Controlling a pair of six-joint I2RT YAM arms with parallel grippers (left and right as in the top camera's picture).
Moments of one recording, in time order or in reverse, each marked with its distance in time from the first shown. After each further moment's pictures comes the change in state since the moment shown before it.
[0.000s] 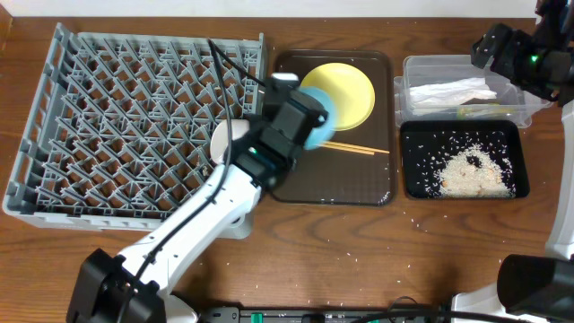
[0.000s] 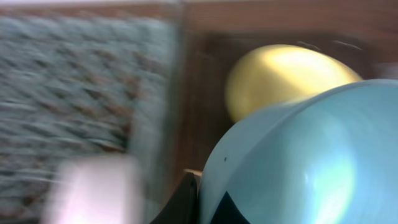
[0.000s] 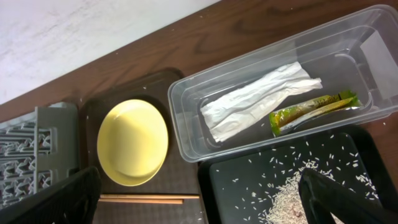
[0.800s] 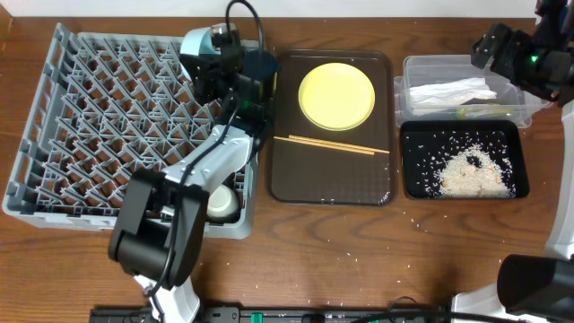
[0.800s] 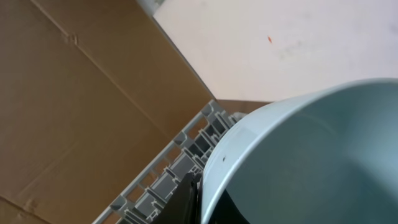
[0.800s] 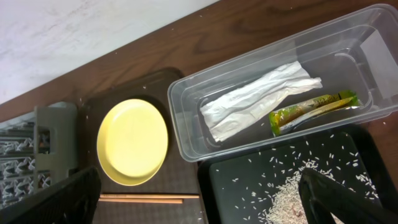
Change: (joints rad) left arm 0.233 0.352 0.001 0.933 -0.737 0.784; right arm 0.000 0.000 -0.001 0.000 0.000 0.000
